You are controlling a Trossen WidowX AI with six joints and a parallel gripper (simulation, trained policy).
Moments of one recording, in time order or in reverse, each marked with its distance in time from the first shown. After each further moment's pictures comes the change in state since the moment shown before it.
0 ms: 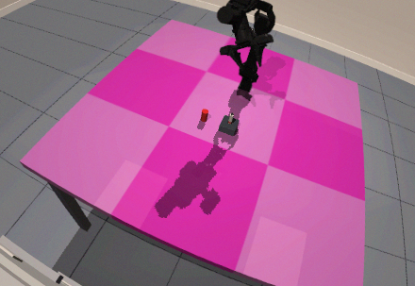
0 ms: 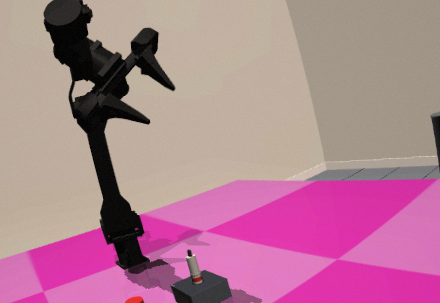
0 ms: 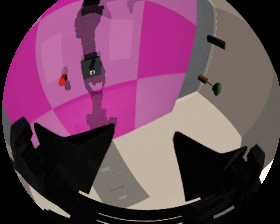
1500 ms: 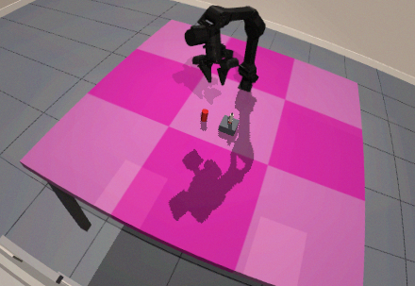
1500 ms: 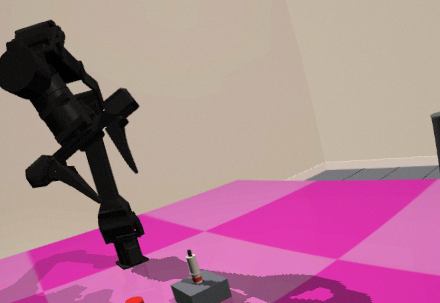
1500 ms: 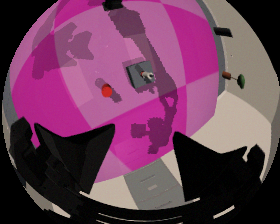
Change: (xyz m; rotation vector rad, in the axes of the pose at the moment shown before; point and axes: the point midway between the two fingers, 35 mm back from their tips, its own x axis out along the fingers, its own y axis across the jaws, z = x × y) arm 0.023 0.133 -0.022 0.266 -0.119 0.306
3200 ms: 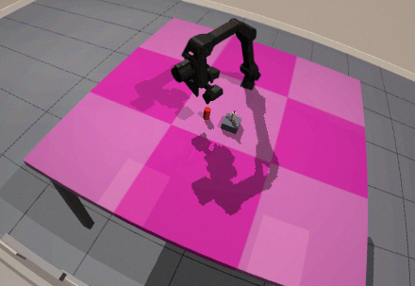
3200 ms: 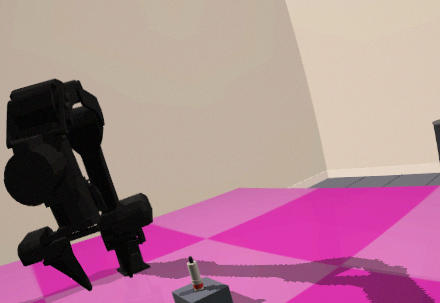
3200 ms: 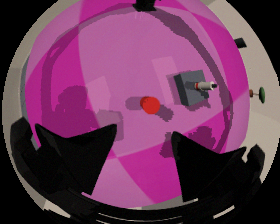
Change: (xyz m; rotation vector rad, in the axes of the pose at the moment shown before) arm 0.088 0.078 -0.020 0.033 -0.246 0.322
